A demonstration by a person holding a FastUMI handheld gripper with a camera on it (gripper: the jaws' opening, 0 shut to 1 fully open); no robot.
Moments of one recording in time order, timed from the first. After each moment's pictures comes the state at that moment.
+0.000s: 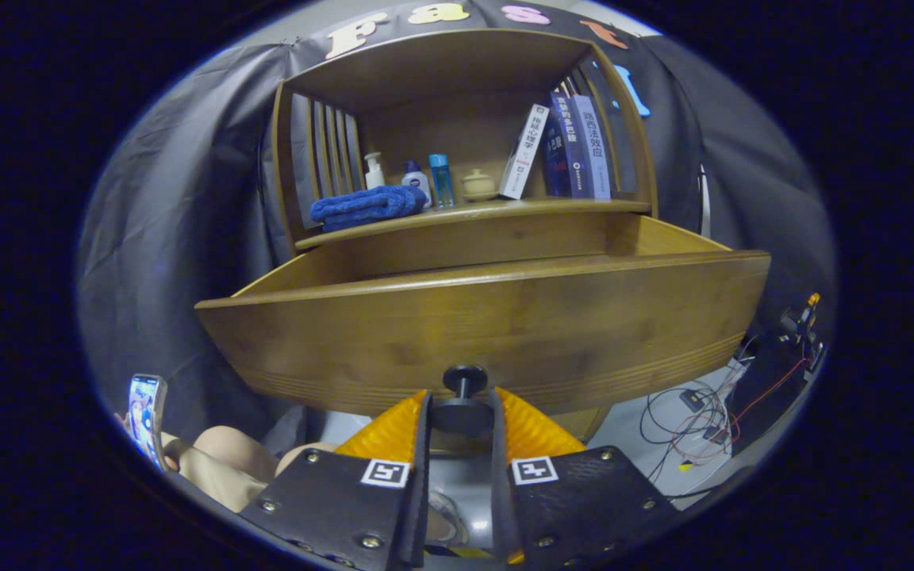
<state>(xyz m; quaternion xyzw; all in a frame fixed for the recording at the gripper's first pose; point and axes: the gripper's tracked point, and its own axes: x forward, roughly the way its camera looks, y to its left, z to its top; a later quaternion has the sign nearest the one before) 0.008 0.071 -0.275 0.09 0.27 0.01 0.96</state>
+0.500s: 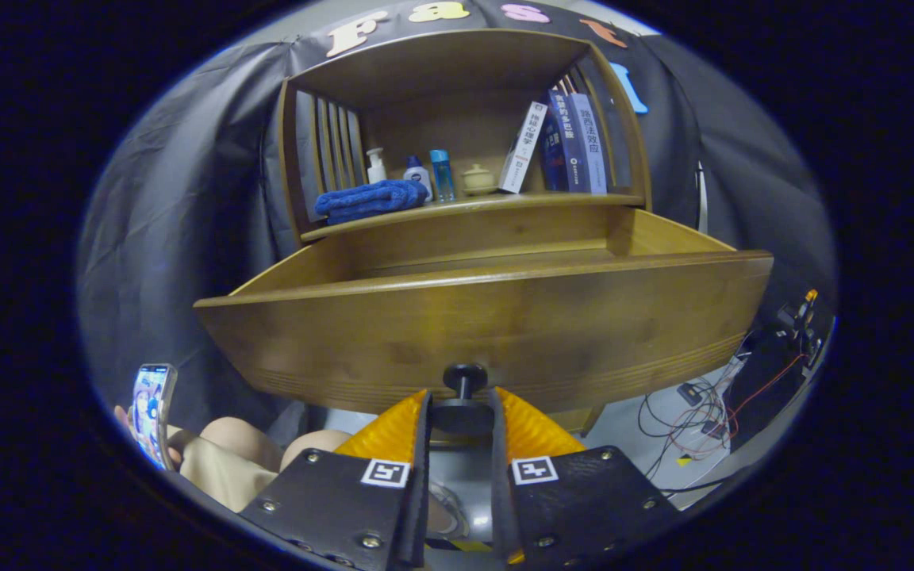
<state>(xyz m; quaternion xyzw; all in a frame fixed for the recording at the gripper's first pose) -0.004 0.073 -0.275 0.08 0.27 0.01 0.96</state>
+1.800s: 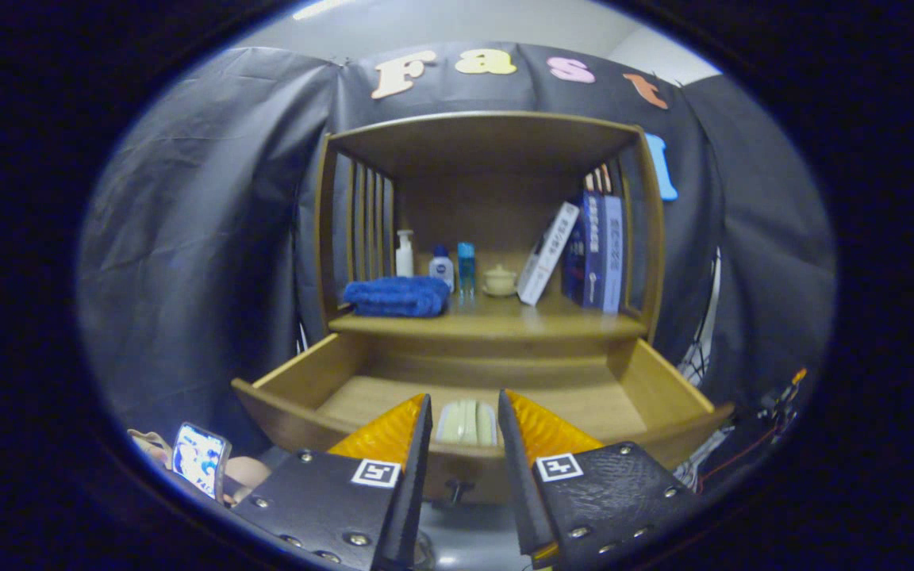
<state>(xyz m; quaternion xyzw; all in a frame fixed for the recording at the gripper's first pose) 0.072 0.066 -0.126 0.01 0.13 0.05 0.99</state>
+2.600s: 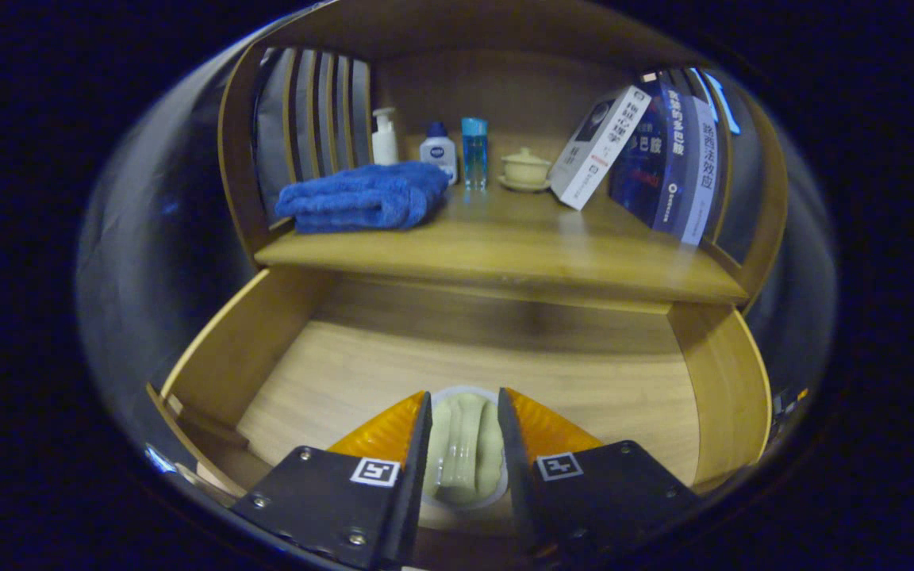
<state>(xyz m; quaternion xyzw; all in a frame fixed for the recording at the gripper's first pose) 0.160 0.079 -0.259 -0.01 0.39 0.06 0.92</state>
